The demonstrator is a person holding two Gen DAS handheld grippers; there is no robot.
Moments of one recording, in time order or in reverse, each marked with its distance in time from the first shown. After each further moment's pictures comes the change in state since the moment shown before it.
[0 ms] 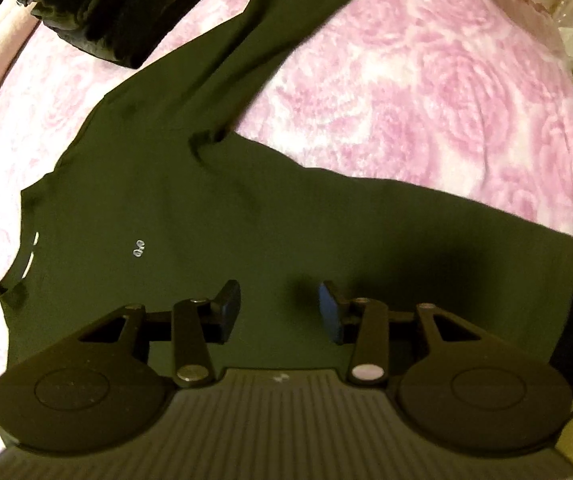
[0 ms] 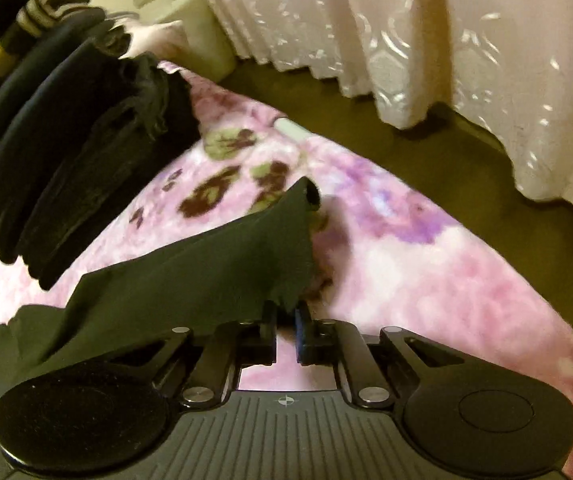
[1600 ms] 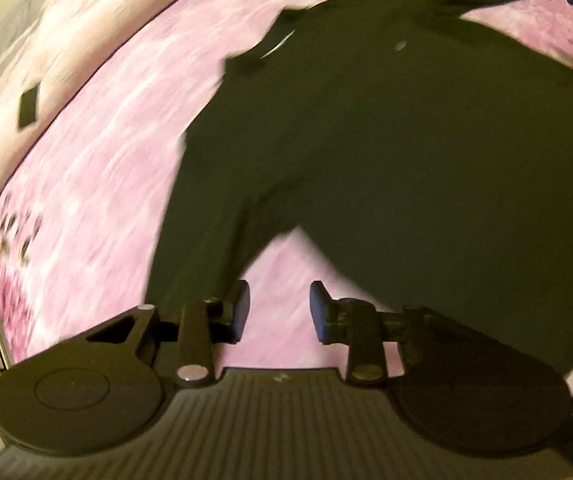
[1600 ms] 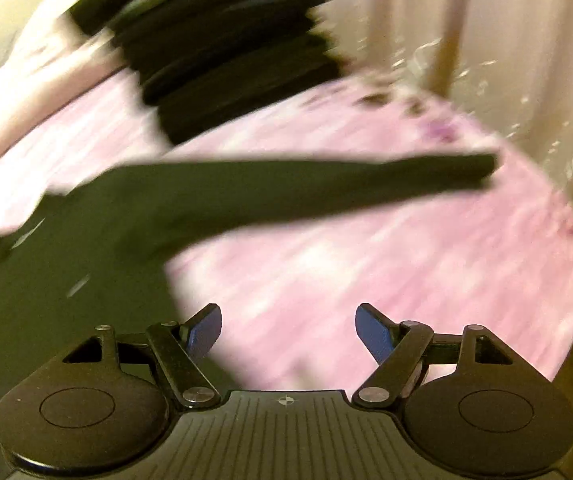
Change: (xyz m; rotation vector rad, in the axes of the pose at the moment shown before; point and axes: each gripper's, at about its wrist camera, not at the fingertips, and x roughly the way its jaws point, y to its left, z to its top) left arm -0.096 0.161 -0.333 -0.255 -0.078 0.191; right arm -0.102 0.241 -0.200 -0.144 -0.048 -0.225
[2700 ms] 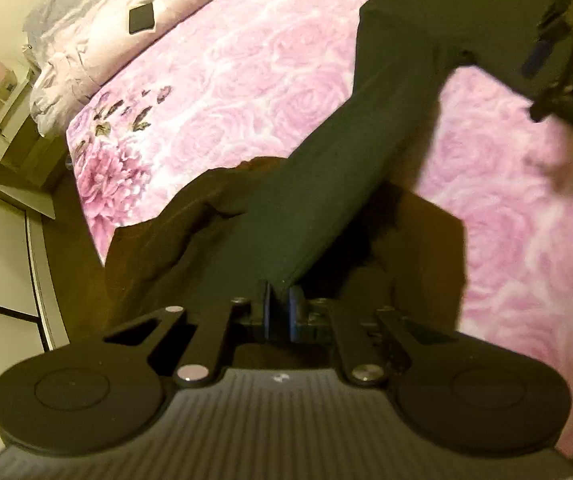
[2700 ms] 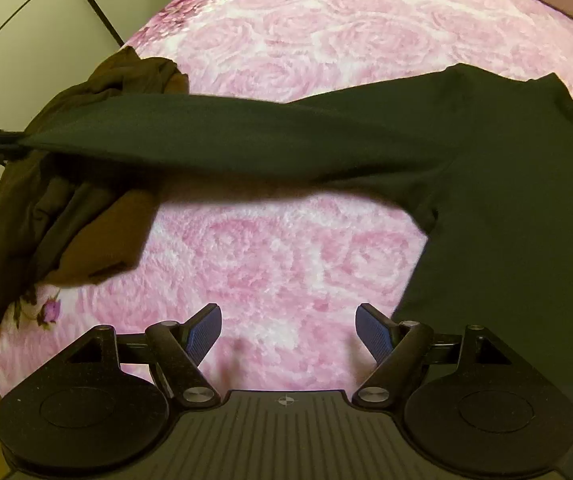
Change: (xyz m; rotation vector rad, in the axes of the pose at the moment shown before) left arm -0.024 0.231 -0.288 -0.075 -0.014 0.098; right arm -0.031 0.525 -0.280 -0.842 0.348 0.511
